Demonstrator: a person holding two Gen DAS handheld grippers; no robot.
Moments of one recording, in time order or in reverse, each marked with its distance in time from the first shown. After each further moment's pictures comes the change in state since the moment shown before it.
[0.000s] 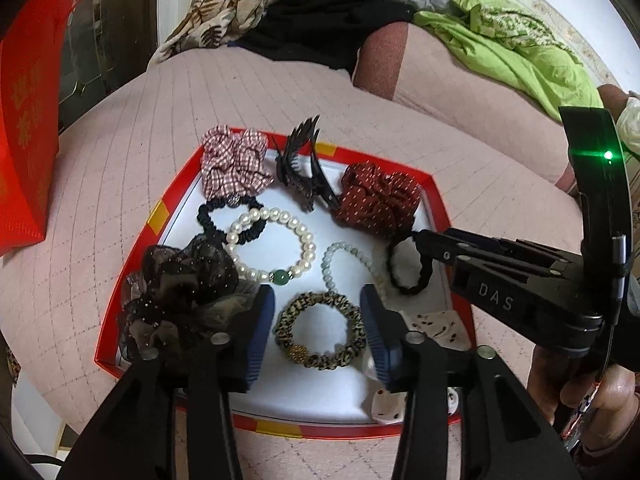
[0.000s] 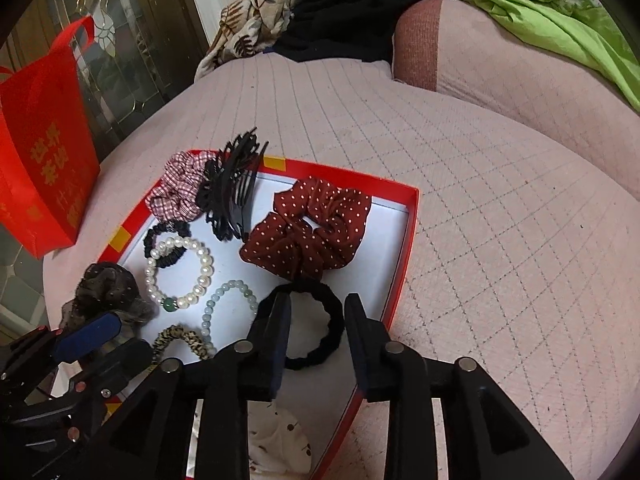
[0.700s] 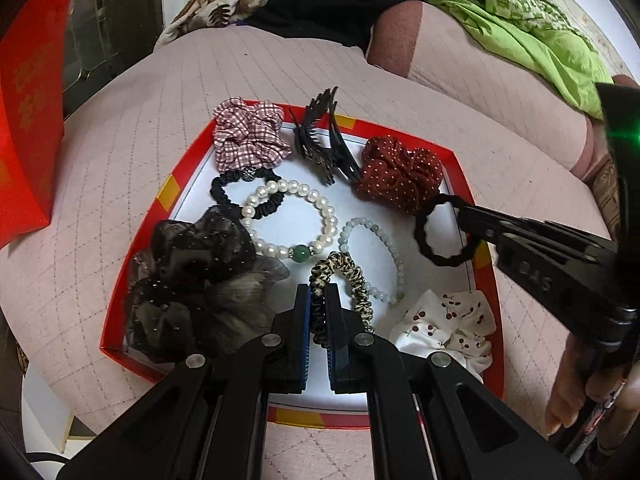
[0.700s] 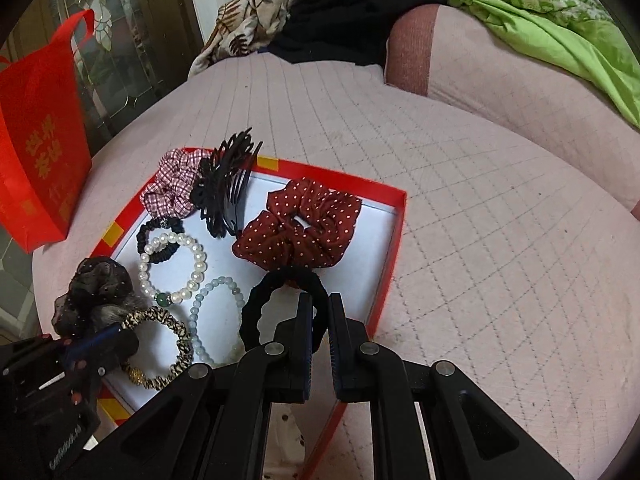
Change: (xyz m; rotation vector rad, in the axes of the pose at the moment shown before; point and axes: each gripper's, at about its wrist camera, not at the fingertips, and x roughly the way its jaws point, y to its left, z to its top) left arm 0.014 0.008 -0.006 0.000 0.095 0.049; right arm 0.004 0.005 -0.002 -0.037 0.014 -0.059
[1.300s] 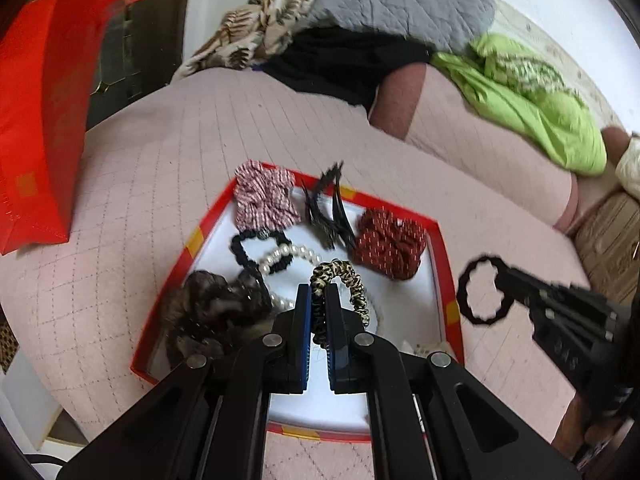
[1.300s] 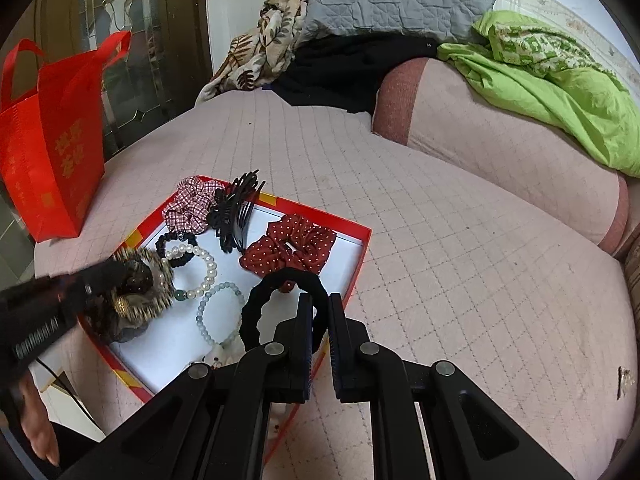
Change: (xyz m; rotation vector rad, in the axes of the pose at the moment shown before) left arm -0.042 0.013 0.012 -0.084 -0.163 -0.042; right arm -0.068 0.004 -0.007 -0.057 -0.126 -0.067
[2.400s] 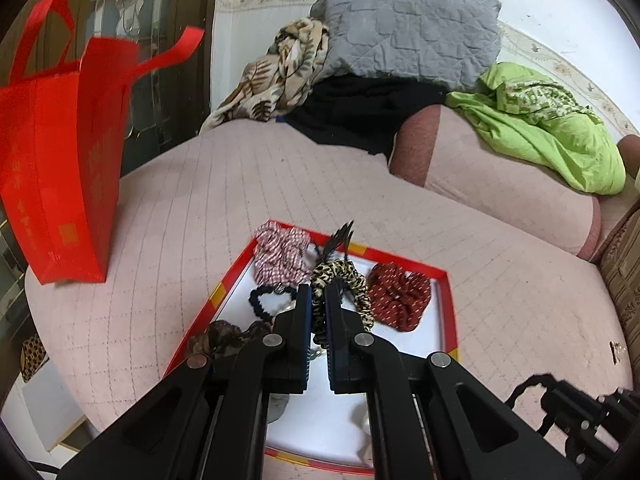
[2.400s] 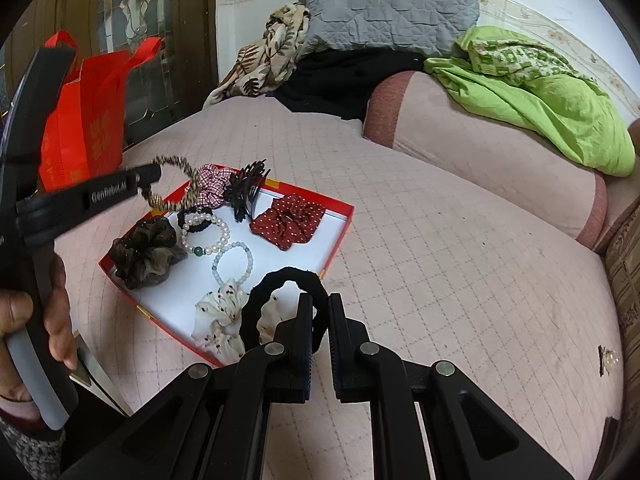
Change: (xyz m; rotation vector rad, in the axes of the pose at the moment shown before) left arm -0.027 -0.021 0.019 -0.003 -0.174 0.135; right arm -0.068 0.001 -0.044 -0.037 -0.039 -0.028
